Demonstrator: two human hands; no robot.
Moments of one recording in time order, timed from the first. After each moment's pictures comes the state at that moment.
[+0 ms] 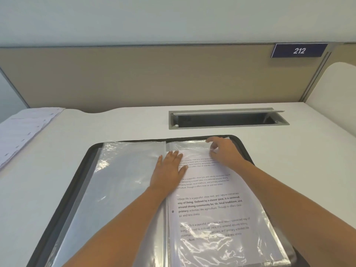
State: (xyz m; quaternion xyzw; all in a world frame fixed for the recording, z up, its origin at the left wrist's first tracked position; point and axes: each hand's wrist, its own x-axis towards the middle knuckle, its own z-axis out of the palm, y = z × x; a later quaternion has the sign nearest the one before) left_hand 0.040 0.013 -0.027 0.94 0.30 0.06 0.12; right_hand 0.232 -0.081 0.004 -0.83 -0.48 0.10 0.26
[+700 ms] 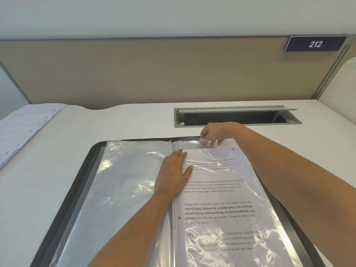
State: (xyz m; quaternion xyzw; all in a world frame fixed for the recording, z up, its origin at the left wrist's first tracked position) left_hand 0.036 0.014 -0.029 0.91 0.31 0.17 0.22; right_hand 0.245 -0.001 0.059 -0.80 -0.49 0.34 0.03
